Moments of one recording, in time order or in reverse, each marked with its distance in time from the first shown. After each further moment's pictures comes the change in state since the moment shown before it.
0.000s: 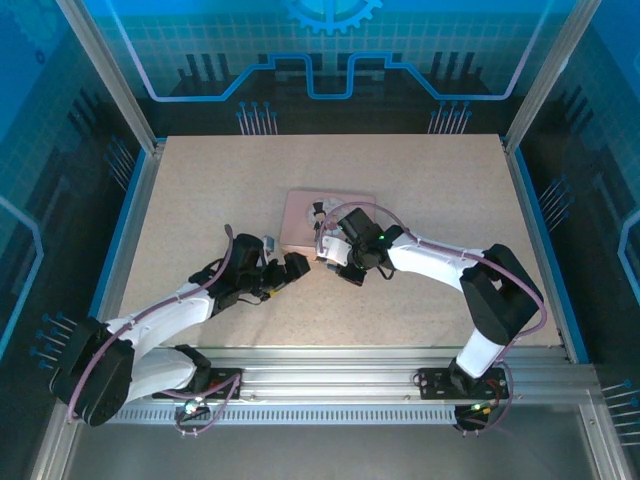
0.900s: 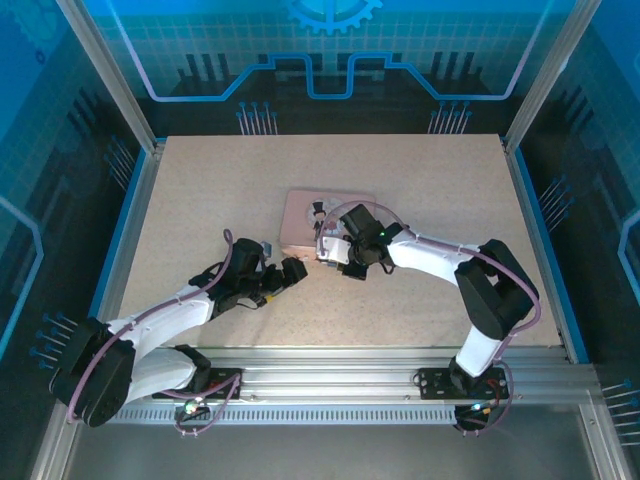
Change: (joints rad) left arm 0.000 -0.004 -0.029 -0.024 -0.026 -0.008; right arm -0.037 0.036 0.018 0.041 -0.011 -0.193
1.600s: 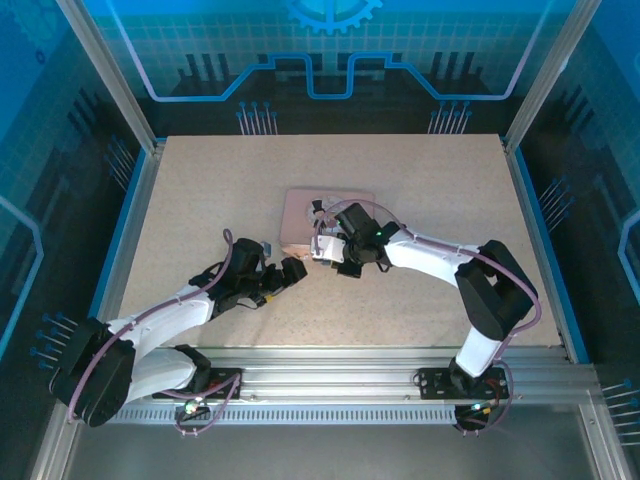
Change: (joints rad) left arm 0.000 0.000 0.000 -0.003 -0.011 0.000; right arm 0.036 -0.003 0.024 0.011 -0.003 -0.002
